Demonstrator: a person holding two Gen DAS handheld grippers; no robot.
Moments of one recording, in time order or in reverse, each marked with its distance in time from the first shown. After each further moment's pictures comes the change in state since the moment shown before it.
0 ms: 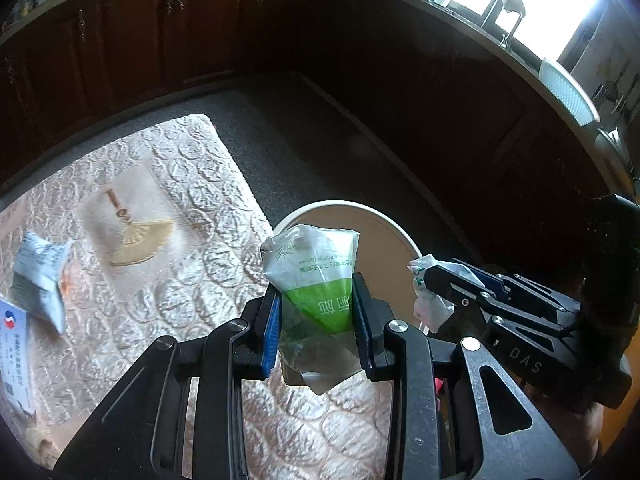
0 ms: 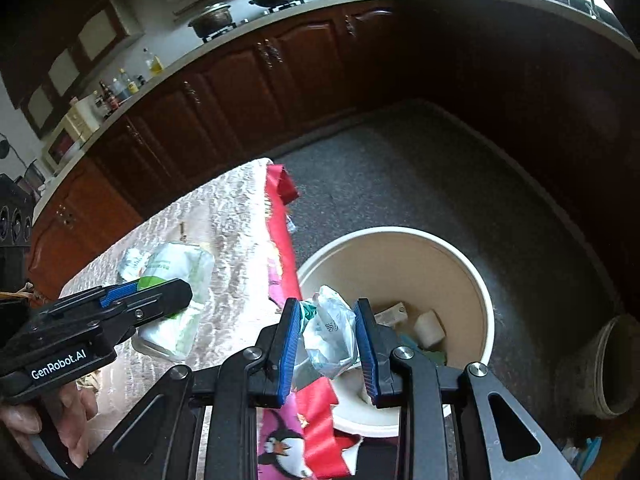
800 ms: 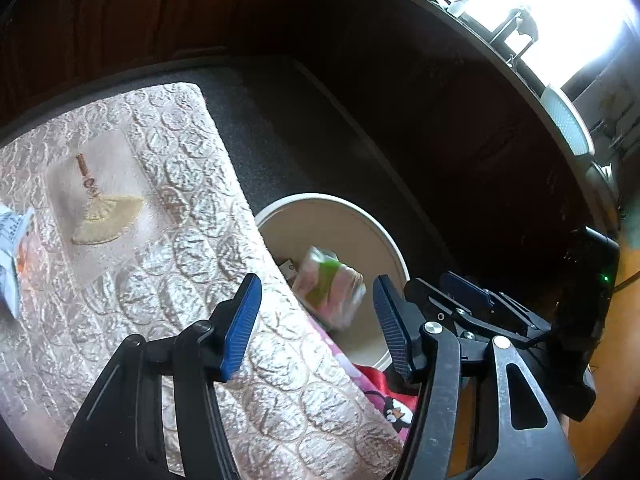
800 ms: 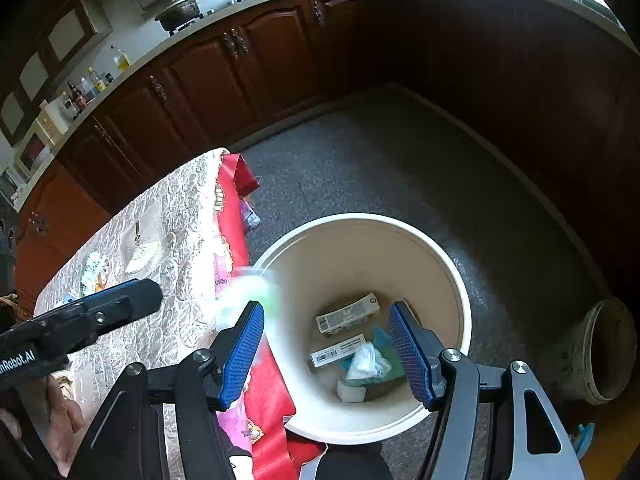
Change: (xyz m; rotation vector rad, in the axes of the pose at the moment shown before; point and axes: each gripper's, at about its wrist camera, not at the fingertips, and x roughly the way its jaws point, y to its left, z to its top) left arm 0.020 0.014 0.006 -0.122 0.034 -0.103; right arm 0.019 -0.018 -0.002 0.048 0.044 -0.091
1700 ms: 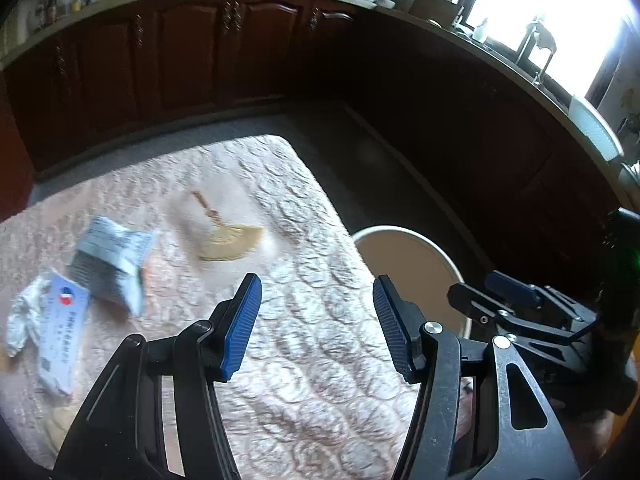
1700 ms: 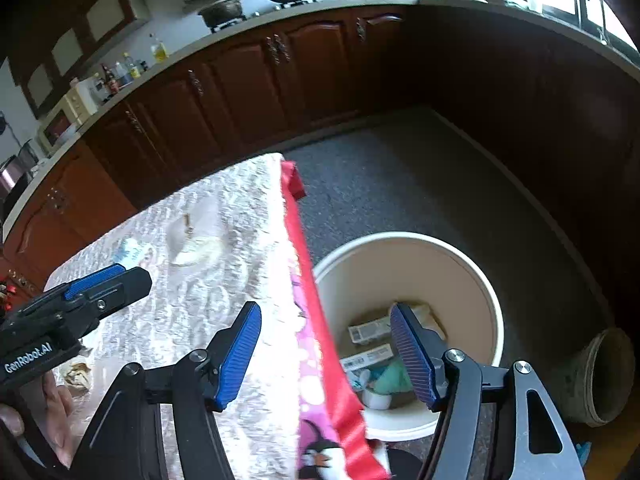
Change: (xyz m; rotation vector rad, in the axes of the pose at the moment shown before) left arm -0.077 0.033 -0.025 0.042 -0.175 0.228; right arm -0.018 0.067 -0.003 -0.115 -0.058 0.038
